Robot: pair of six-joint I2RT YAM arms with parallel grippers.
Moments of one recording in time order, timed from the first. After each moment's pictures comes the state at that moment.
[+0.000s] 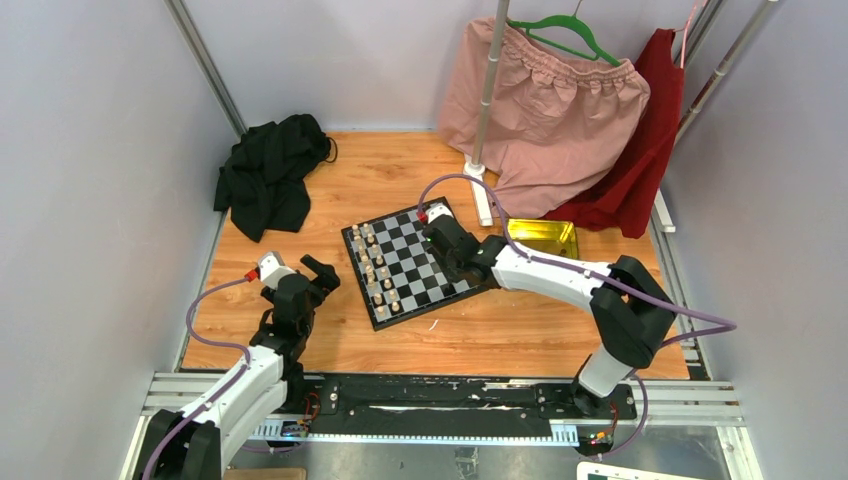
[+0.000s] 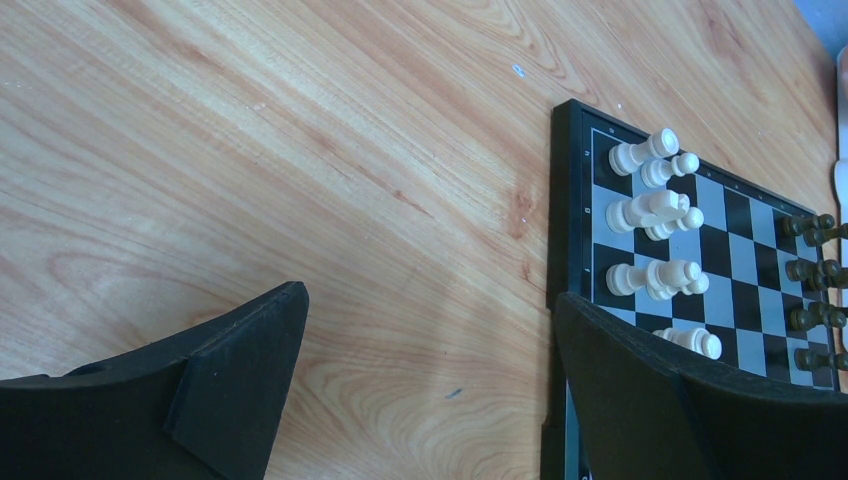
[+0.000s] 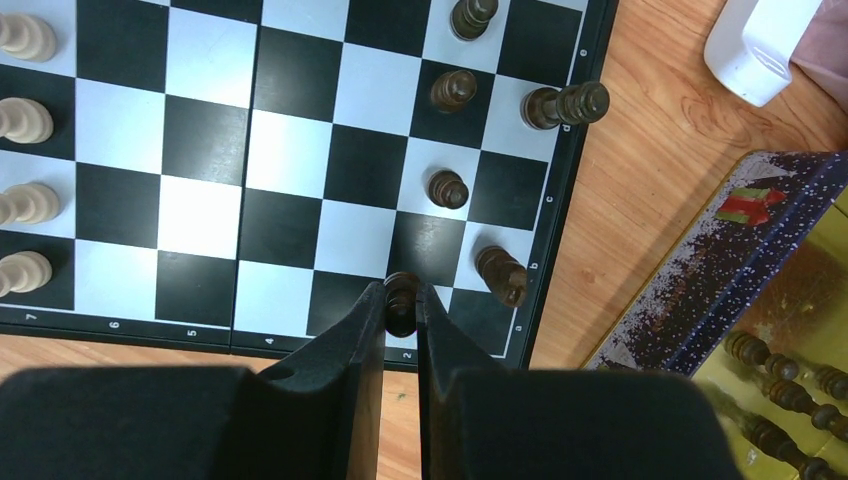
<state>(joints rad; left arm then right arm) -0.26 0.72 0.05 0.22 -0.43 -0.77 0.91 1.62 1.09 -0.40 0.31 0.19</state>
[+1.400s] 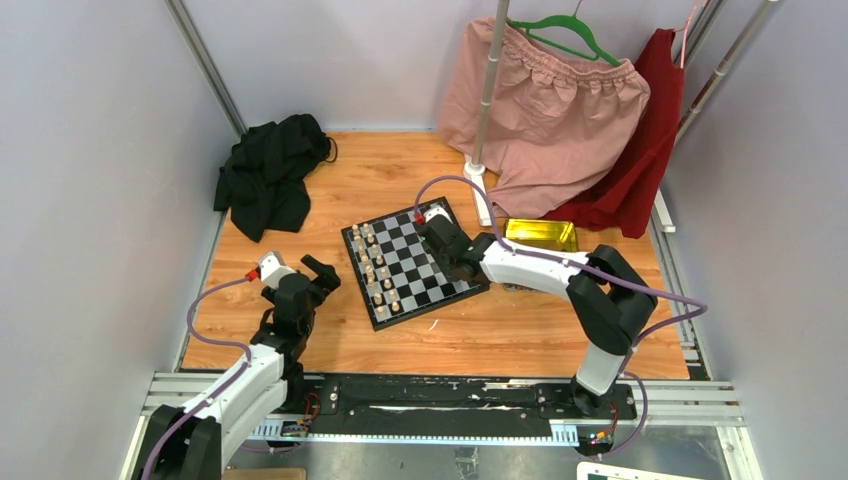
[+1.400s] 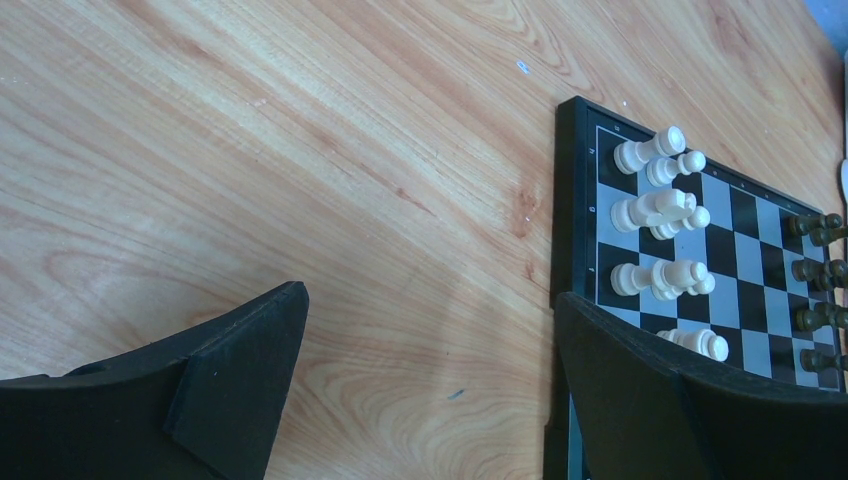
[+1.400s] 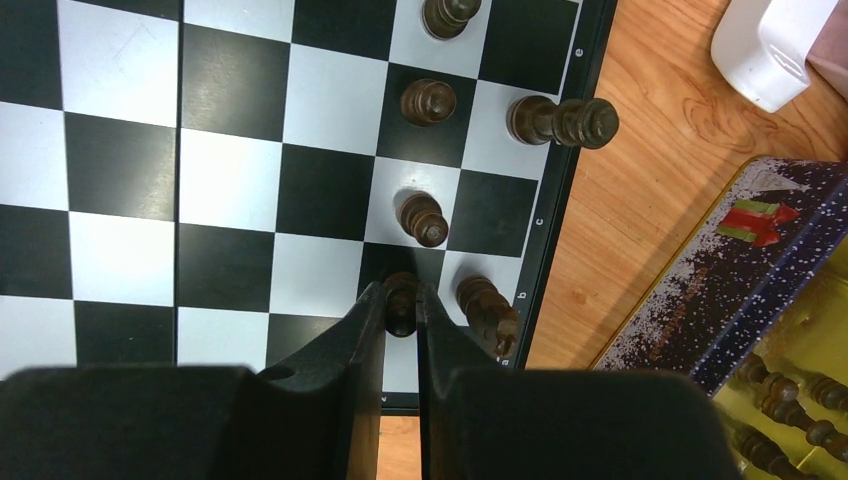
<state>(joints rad) -0.26 0.75 0.05 0.24 -0.43 -0.77 0.88 1.73 1.12 -0.40 0.35 0.17</state>
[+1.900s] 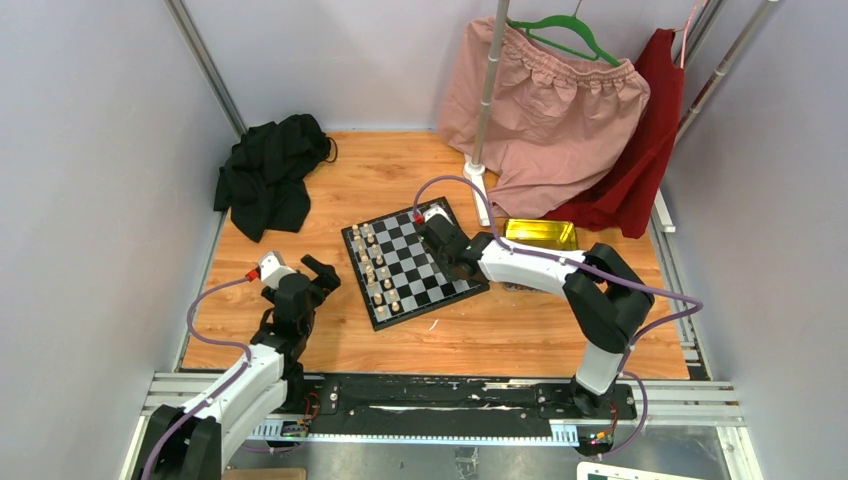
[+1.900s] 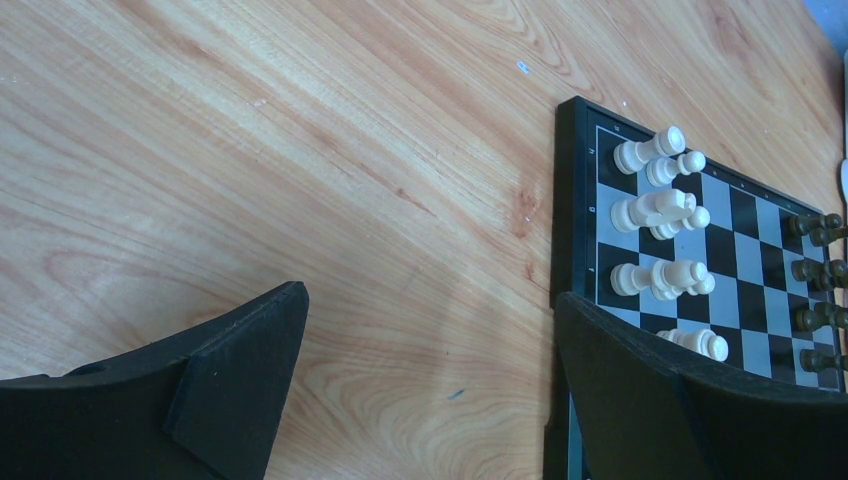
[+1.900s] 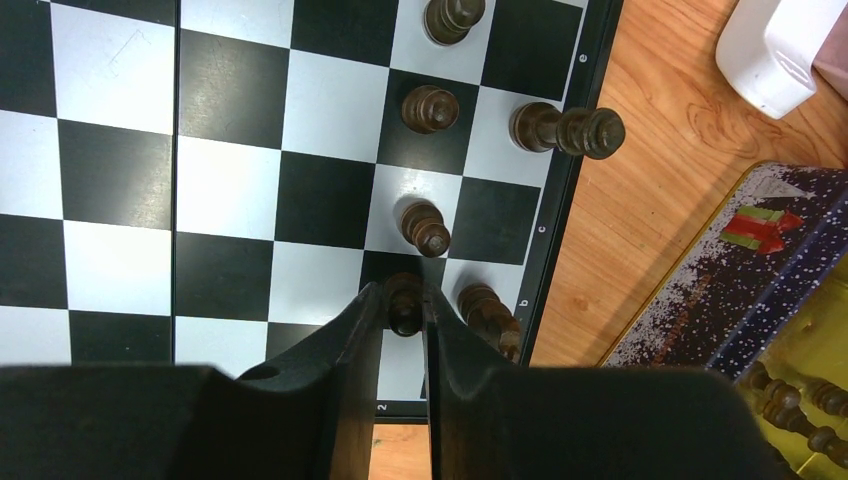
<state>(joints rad) -0.26 0.75 0.05 0.24 -0.43 -0.77 0.88 1.75 1.13 -0.39 0.35 0.17</state>
